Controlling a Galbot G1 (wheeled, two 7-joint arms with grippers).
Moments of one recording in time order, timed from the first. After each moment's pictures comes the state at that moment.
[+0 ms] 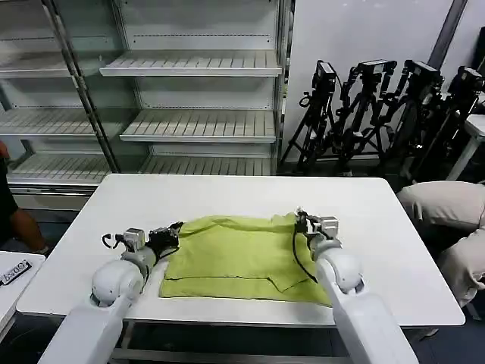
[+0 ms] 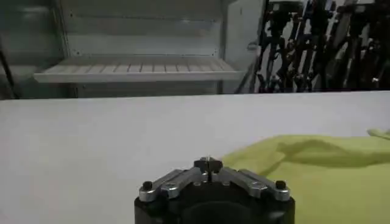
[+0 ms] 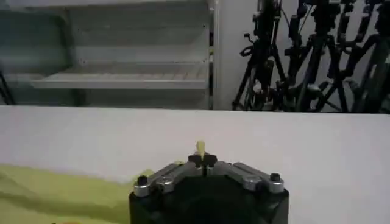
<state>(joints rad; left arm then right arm) 0.96 -1.07 -0.33 -1.73 -0.56 0.54 -0.03 -0.92 1.24 0.25 1.79 0.46 -0.57 0.24</state>
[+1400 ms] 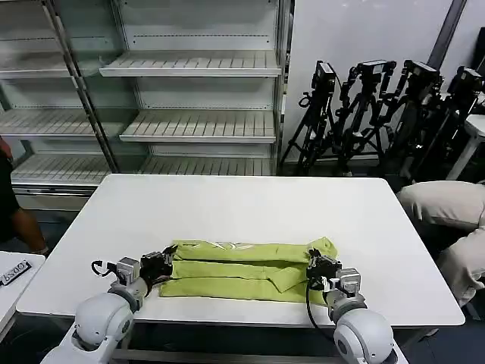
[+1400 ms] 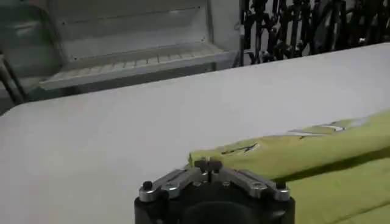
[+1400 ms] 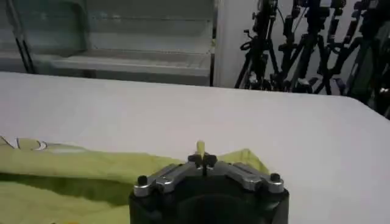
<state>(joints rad) 1.17 -1.01 -0.38 -1.92 -0.44 0.58 -0.02 -1.21 1.19 0.29 2.05 0.40 -0.57 0.27</state>
